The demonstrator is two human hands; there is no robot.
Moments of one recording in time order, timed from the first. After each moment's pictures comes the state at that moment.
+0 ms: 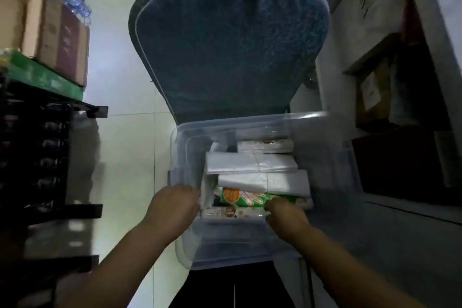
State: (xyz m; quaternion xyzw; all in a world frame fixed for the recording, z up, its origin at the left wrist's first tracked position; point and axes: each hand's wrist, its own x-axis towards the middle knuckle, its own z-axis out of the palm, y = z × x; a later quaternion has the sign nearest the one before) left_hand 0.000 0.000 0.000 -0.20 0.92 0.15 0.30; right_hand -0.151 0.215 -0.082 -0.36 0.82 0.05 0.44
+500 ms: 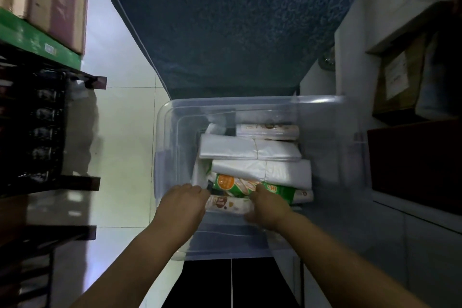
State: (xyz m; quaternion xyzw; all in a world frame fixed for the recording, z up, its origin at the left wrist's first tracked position) left_hand -0.014 0.049 -0.033 -0.16 0.94 0.14 0.27; right_hand -0.156 0.203 -0.121 -0.40 0.75 0.05 0.53
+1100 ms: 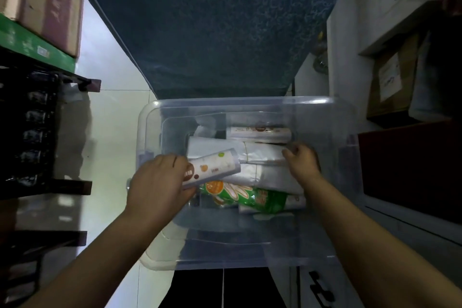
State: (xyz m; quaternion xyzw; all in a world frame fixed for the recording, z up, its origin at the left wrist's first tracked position) left_hand -0.047 0.031 -0.026 -0.30 0.92 0.08 0.24; right_hand -0.276 0.207 -0.153 -0.08 0.91 -0.23 0.34
